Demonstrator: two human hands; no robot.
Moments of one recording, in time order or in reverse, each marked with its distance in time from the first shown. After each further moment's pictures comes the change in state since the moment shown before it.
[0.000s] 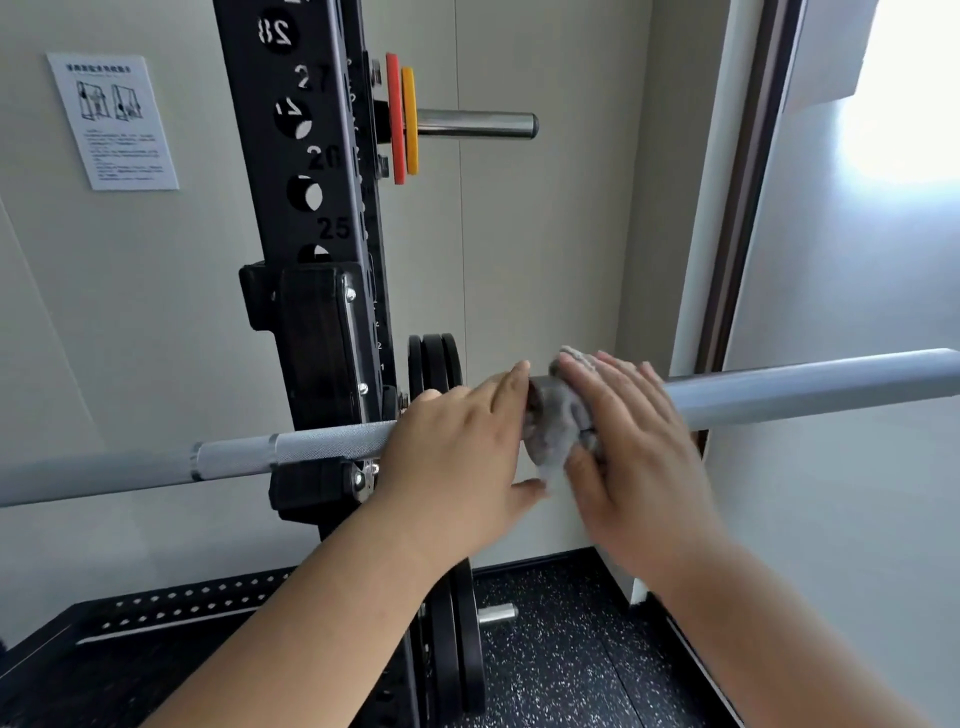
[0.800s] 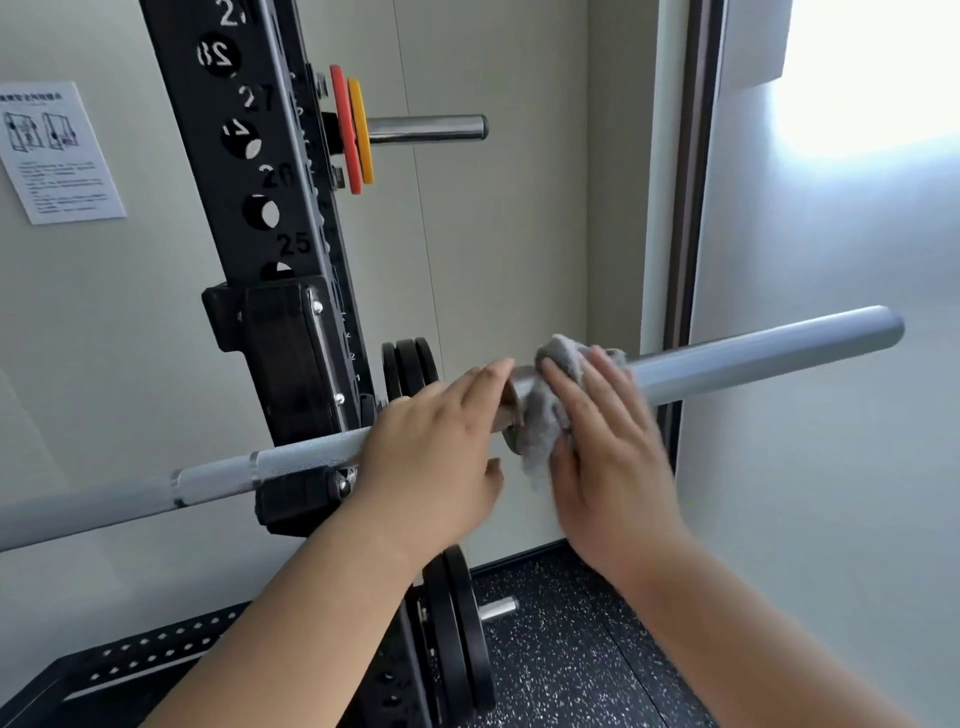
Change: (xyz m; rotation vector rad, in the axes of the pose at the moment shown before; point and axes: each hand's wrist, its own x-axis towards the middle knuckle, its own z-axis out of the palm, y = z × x) left_hand -0.001 -0.004 -0.003 -0.129 0.051 0.060; right_hand -0.018 -0.012 0.016 0.020 0.191 0.066
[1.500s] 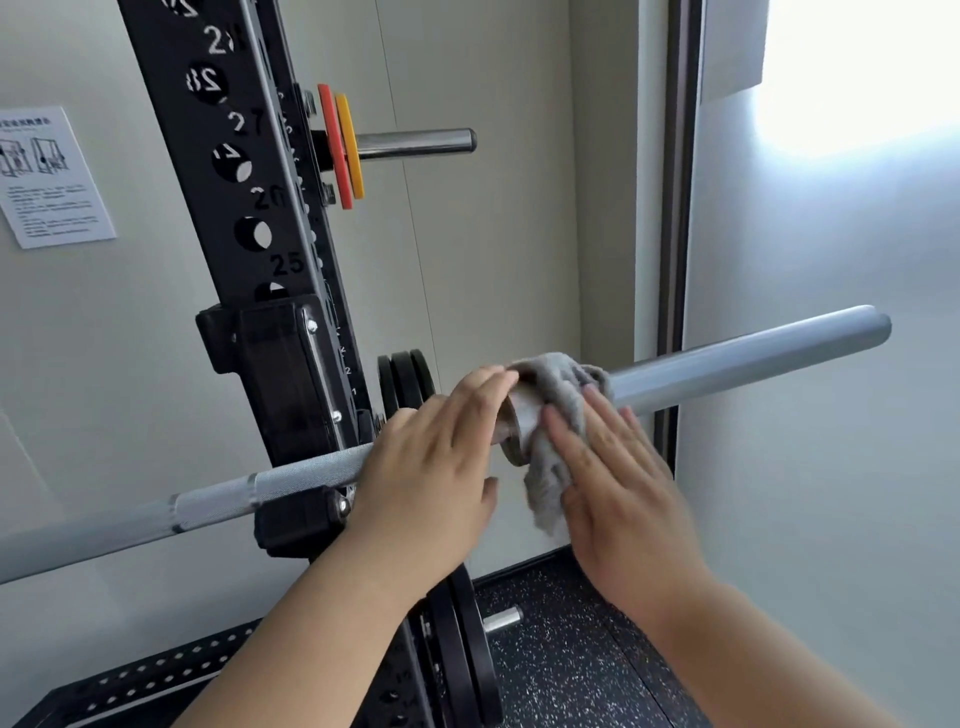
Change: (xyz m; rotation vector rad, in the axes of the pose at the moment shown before) left_hand -0.014 -0.002 0.001 -0.010 -0.026 0.061; right_hand -0.027 0.014 -0.003 -0.110 -0.023 -0.115
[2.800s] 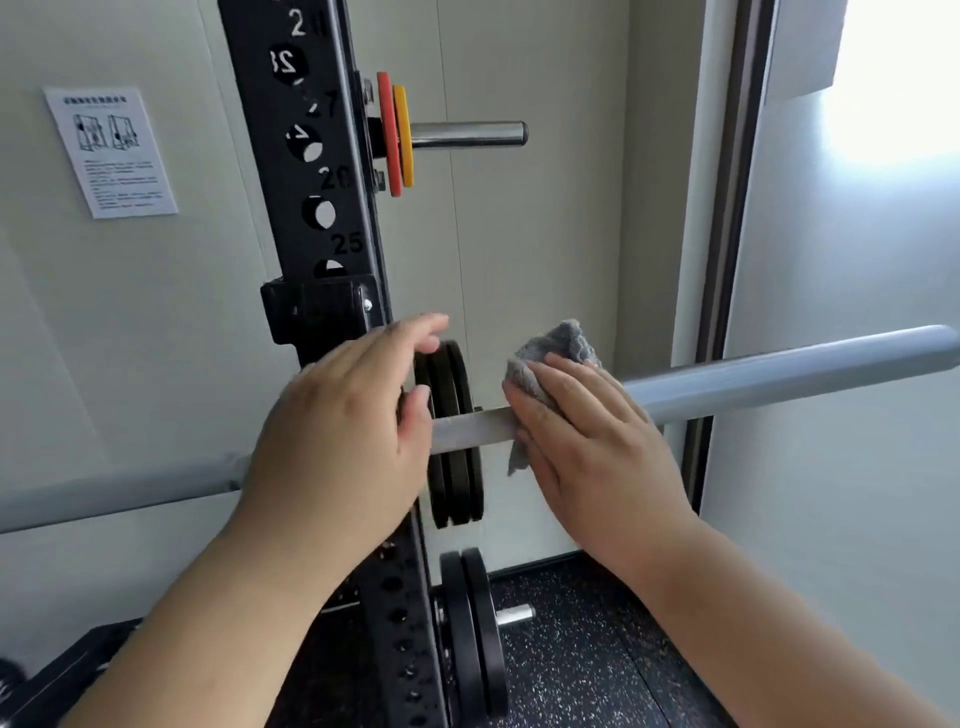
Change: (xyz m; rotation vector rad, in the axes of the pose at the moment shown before) left_hand -0.030 -0.034 -0.069 -0.174 0.318 -0.218; right_hand 0.056 -0.033 0.005 -0.018 -0.045 -0.189
